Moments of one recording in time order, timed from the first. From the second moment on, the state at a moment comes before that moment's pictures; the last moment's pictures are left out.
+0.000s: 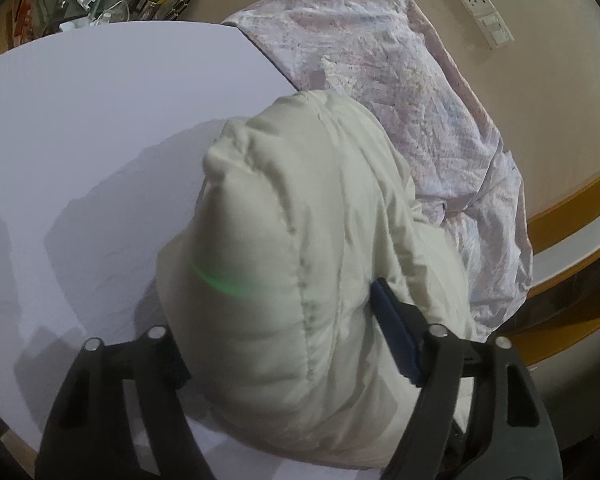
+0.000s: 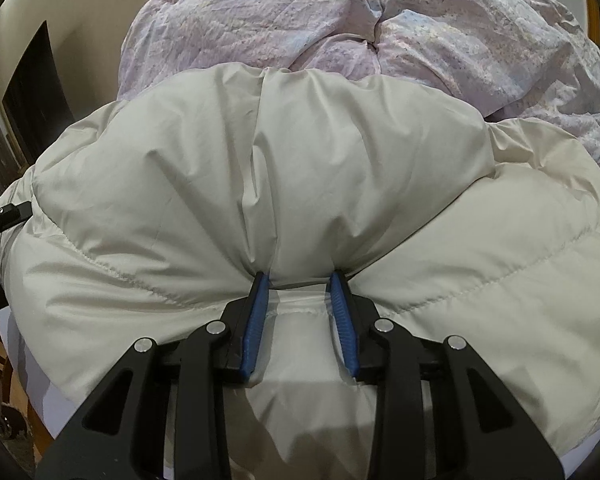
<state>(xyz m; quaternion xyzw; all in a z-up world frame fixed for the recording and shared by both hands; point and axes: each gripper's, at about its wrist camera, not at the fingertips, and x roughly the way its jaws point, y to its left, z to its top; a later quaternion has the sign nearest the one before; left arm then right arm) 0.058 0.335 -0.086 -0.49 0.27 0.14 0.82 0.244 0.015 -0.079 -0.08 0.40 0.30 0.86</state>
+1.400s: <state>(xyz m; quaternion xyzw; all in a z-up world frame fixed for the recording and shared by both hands) 0.207 0.072 0.069 -0.23 0.27 -0.10 0.93 0.249 -0.137 -0.050 0.08 0.35 0.34 0.87</state>
